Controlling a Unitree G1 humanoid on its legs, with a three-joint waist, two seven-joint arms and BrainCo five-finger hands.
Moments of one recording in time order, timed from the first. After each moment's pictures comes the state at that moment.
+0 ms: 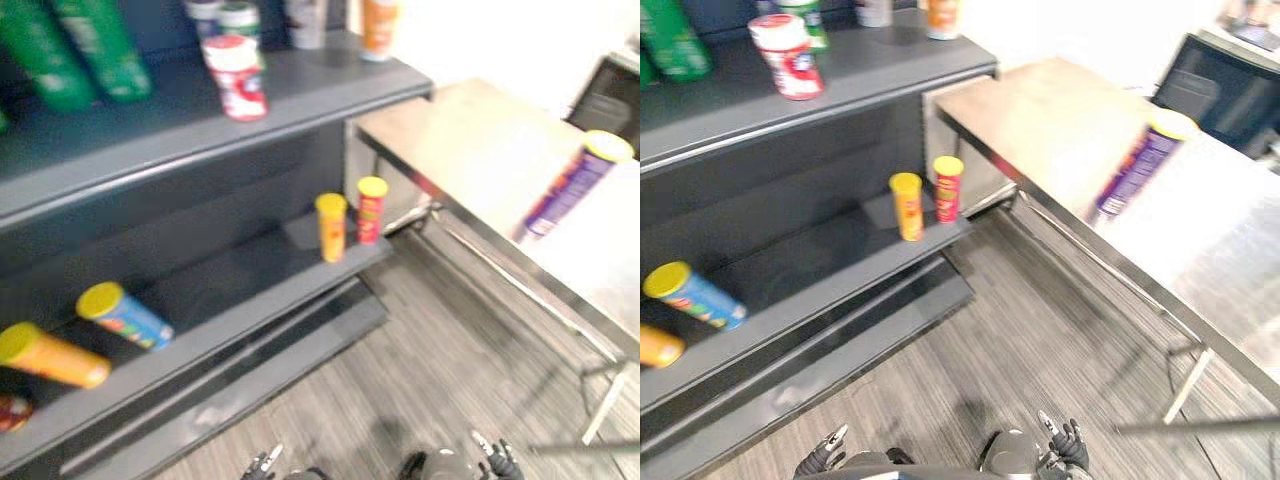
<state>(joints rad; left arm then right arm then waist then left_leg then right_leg) 0.20 0.16 0.00 1.02 -0.47 -0.13 -0.17 0.16 -0.01 -0.30 1.00 0.51 -0.27 0.04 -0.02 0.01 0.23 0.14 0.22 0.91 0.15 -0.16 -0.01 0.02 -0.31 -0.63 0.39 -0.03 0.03</state>
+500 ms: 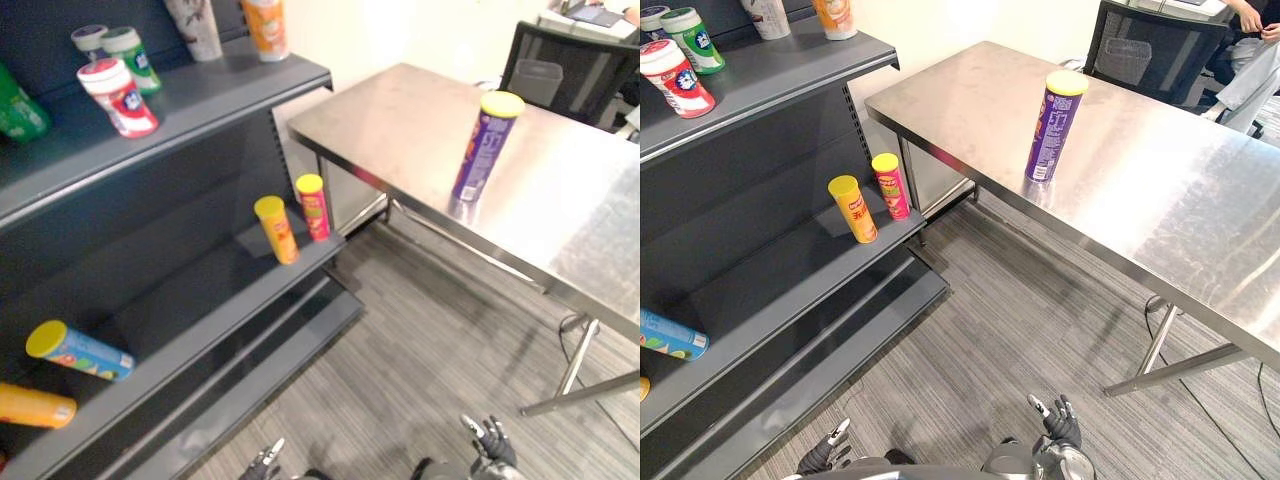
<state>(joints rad) 0.18 0.16 -0.02 1.04 -0.51 -0.11 -0.23 0.11 -0.04 -0.21 1.00 0.47 -0.30 0.04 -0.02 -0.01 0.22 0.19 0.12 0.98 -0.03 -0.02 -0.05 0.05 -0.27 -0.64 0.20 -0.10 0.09</state>
